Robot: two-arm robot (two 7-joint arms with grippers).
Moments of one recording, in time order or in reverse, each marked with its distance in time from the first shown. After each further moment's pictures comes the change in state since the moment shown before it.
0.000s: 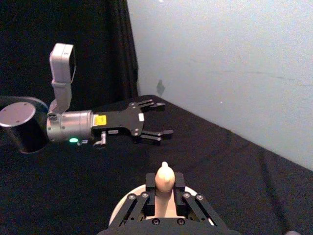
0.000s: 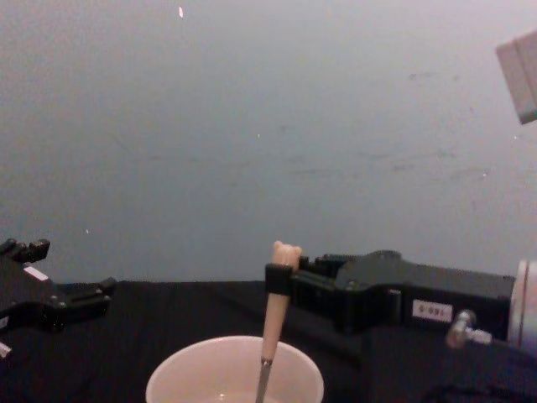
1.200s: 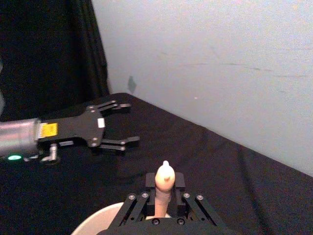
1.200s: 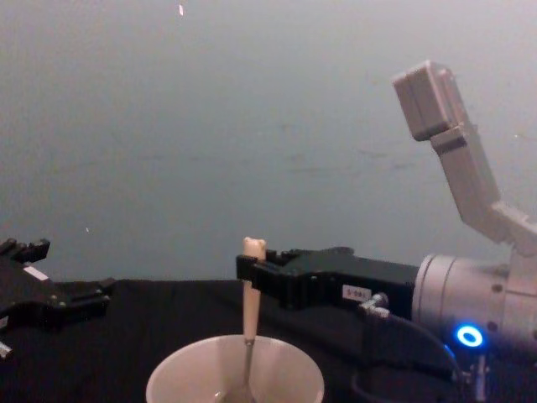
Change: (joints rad) left arm 0.000 0.000 0.000 0.000 0.000 0.000 0.000; right arm 0.096 -0.188 0.009 0.206 -0.112 0.011 -0.086
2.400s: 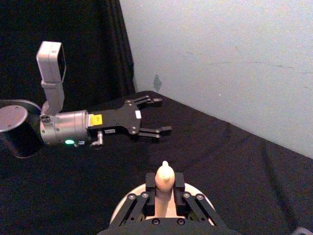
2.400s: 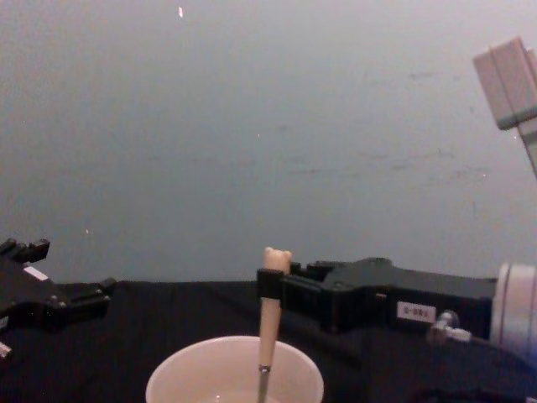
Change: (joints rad) left arm 0.000 0.000 0.000 0.000 0.000 0.000 0.000; right arm -0.114 0.138 0.029 -0.204 0.084 0.056 0.073
